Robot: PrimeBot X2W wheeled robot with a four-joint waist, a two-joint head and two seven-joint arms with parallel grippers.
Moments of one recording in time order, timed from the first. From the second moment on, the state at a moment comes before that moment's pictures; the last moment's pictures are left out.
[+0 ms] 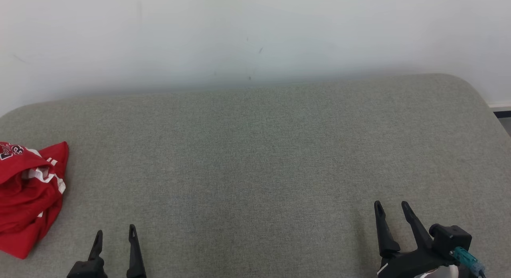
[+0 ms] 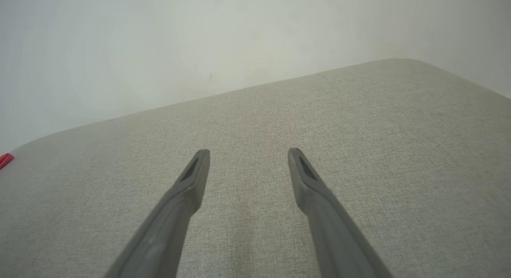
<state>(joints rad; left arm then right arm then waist) -0.04 0.09 -0.01 0.31 -0.21 0.06 -0.22 -0.11 -0.13 0.02 0.40 0.30 0.13 -0.22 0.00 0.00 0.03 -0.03</state>
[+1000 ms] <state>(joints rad) -0.04 0.08 0.01 0.33 -0.04 0.08 -0.26 -0.12 -0.15 0.11 0.40 0.14 0.13 -0.26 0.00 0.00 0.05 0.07</state>
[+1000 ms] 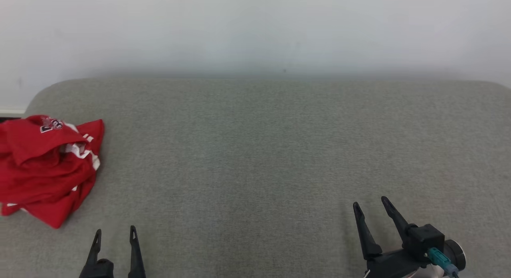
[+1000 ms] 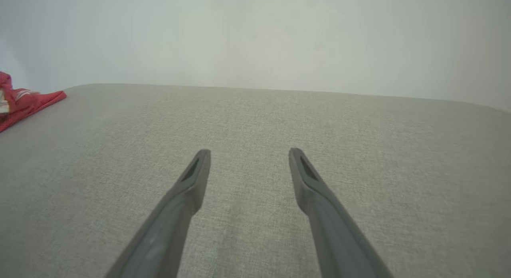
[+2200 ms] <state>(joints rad) -0.08 0.08 0.21 0.37 -0.15 -0.10 -0.26 -0.16 -0.17 0.25 0.41 0.17 0.13 -0.26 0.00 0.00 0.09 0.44</state>
